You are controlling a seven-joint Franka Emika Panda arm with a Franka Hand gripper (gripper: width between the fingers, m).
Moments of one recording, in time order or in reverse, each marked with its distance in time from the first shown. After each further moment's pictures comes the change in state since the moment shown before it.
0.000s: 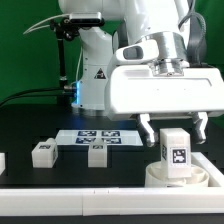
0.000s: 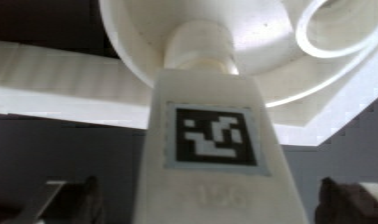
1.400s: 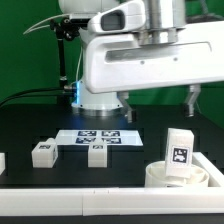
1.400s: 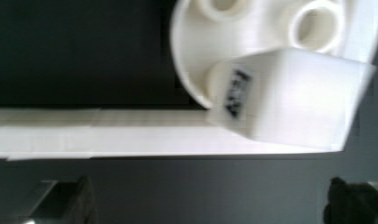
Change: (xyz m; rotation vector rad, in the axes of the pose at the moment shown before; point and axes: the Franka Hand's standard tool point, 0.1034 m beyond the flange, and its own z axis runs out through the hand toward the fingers) arm 0.033 0.029 -0.027 0.074 -0.604 0.209
